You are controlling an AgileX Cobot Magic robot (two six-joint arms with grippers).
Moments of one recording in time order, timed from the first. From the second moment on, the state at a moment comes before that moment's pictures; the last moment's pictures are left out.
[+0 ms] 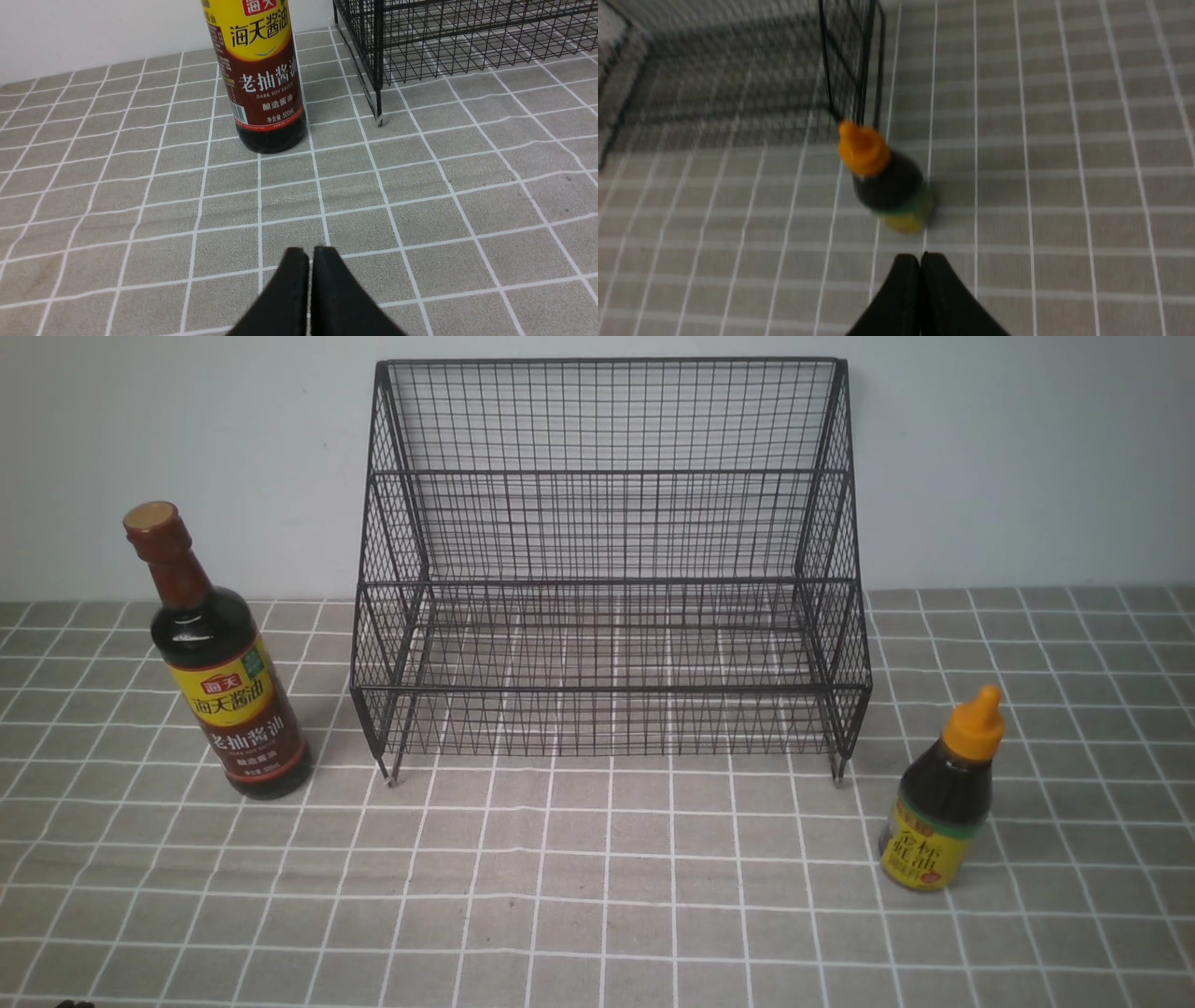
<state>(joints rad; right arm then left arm) -0.05 0.90 -0.99 0.27 1.16 -0.05 -0.08 -0.02 0.02 -0.01 0.38 0.12</state>
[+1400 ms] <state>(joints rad) 0.24 1.59 -1.47 0.07 1.26 0.01 -0.08 -0.02 0.02 -0.01 0.38 0.12</state>
